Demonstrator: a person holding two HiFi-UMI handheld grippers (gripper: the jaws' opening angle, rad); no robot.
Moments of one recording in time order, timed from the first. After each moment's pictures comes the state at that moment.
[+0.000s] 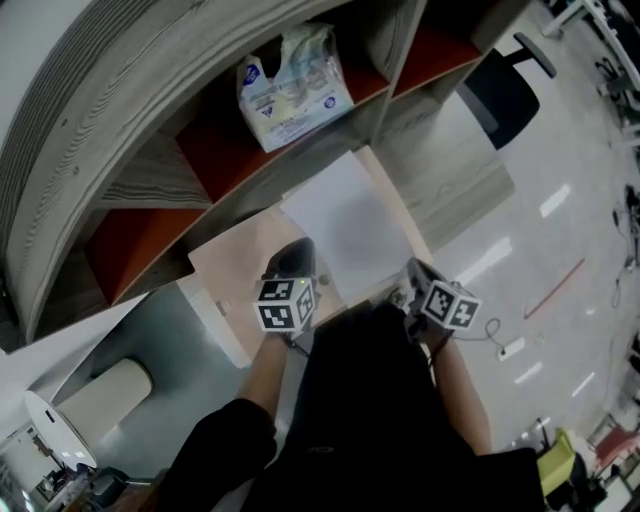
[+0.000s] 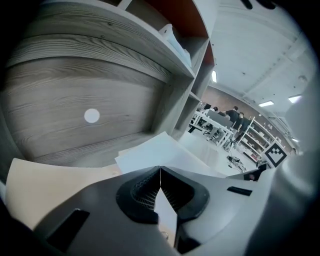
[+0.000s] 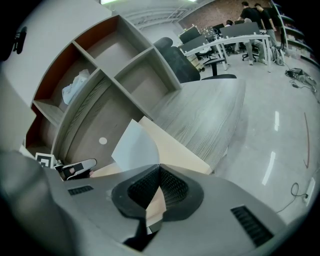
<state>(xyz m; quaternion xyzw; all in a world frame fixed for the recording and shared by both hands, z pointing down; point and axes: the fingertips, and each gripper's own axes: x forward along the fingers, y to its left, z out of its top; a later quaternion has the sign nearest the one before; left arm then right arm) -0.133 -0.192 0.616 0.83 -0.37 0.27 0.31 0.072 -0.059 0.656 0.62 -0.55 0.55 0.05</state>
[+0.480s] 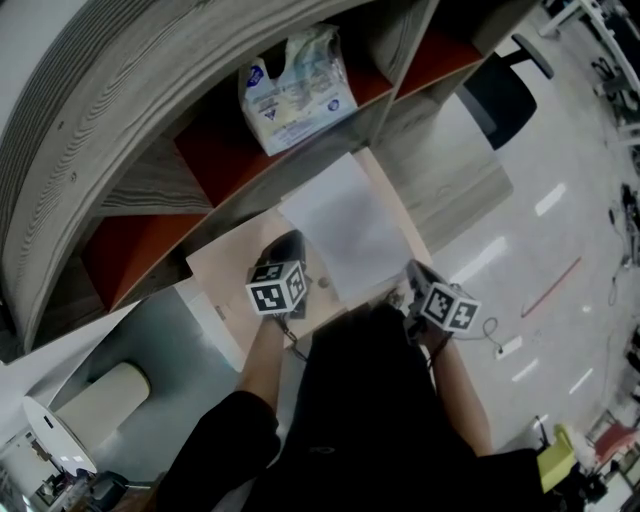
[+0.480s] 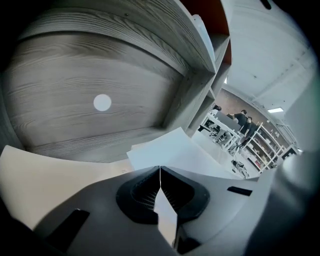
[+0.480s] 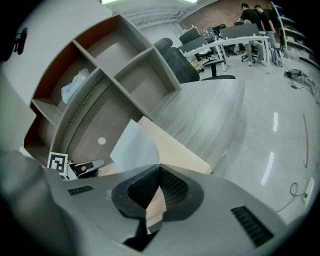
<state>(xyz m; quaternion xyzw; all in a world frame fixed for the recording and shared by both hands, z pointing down) -0.150 -0.222 0.654 0.81 -0.39 0.28 0.34 0.070 -0.060 0.658 0.63 -0.55 0.55 0.05</state>
